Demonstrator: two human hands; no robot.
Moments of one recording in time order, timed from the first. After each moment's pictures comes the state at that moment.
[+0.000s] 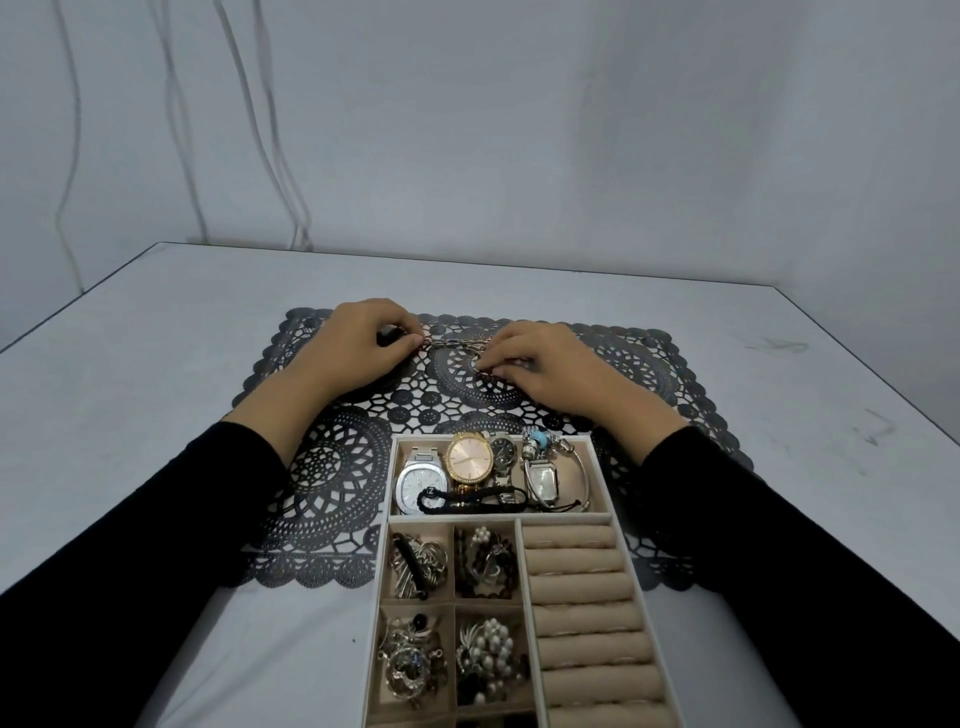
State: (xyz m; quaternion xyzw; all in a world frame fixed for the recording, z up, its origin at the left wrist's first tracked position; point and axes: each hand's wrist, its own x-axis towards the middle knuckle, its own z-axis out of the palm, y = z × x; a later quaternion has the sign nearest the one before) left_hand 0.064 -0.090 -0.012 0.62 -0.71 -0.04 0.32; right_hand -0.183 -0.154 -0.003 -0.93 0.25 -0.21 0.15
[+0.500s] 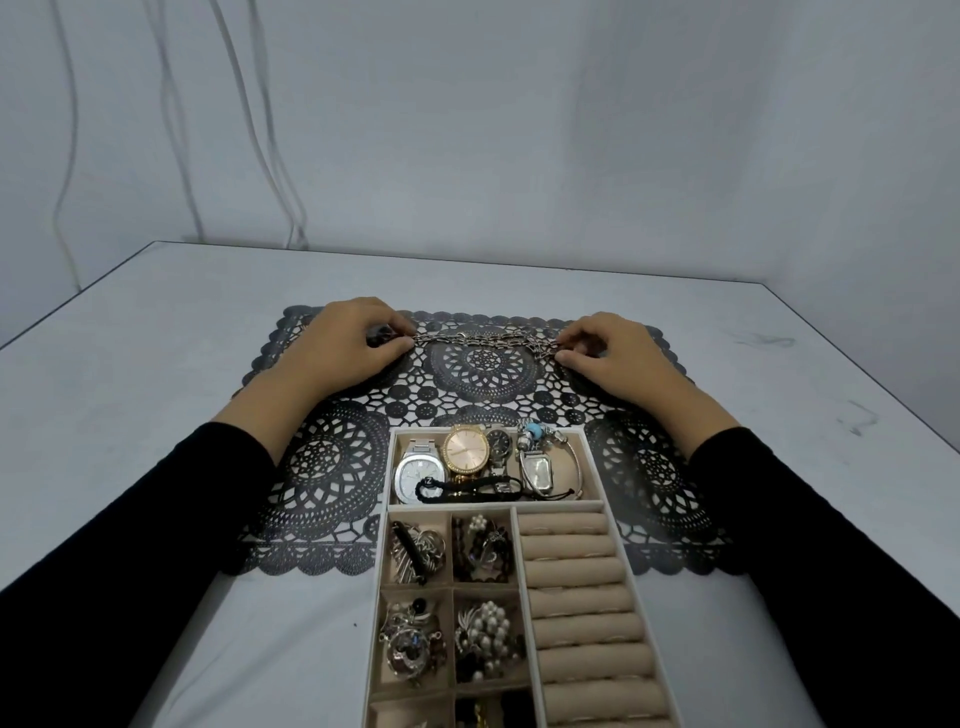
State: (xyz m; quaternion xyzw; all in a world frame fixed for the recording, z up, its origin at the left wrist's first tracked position) left_hand 0.068 -0.081 -0.010 0.64 -0.71 -0.01 0.30; right_hand -0.241 -0.171 -0.007 -0.84 0.43 -0.28 0.18
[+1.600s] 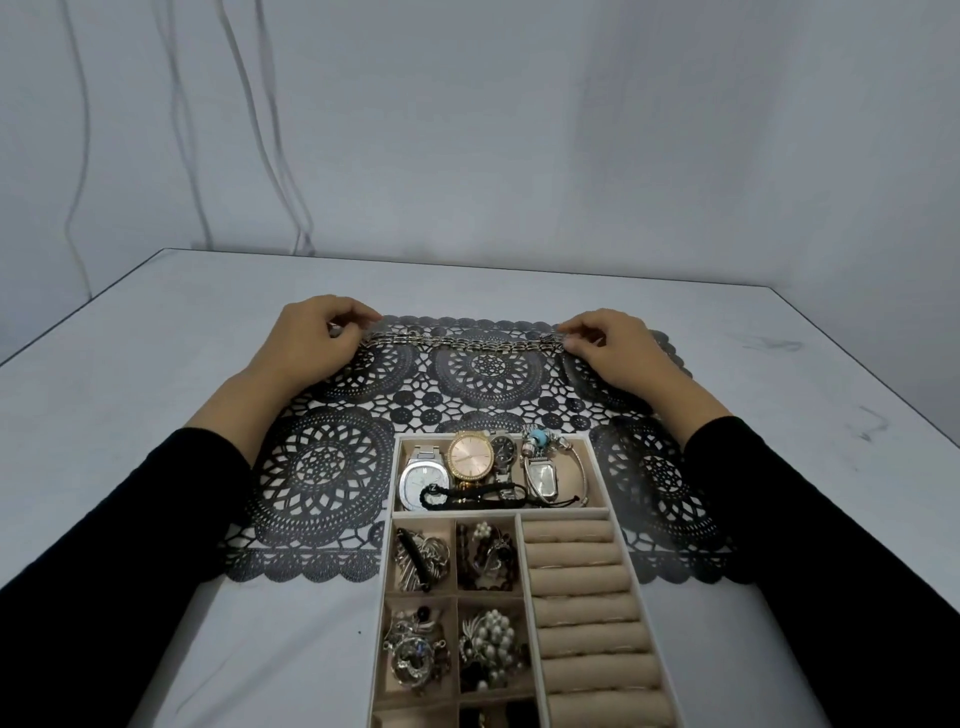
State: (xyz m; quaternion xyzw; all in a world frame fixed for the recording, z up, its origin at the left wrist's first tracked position) left_hand 0.092 -0.070 -0.004 0.69 -0.61 -0.07 0.38; right_hand -0.230 -0.182 0.000 -0.82 0.46 -0.27 0.18
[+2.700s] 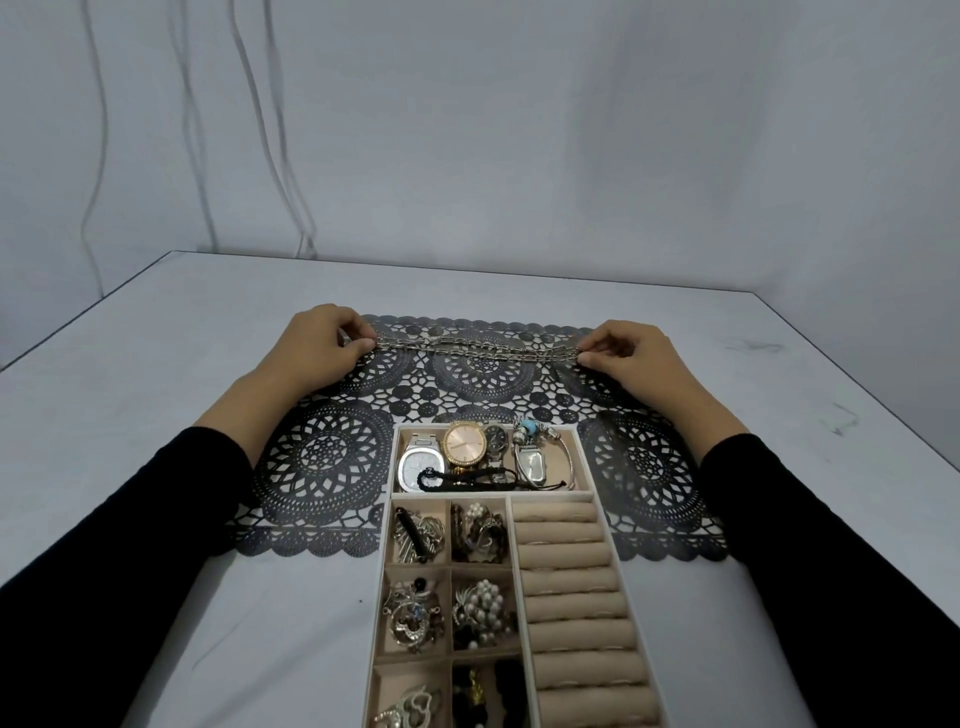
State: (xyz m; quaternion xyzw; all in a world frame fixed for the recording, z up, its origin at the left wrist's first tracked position) left_hand 0.081 -0.061 -0.001 0.74 -0.60 -0.05 0.30; right_hand -0.265 -0.168 -0.006 -0.78 0.44 -0.35 0.28
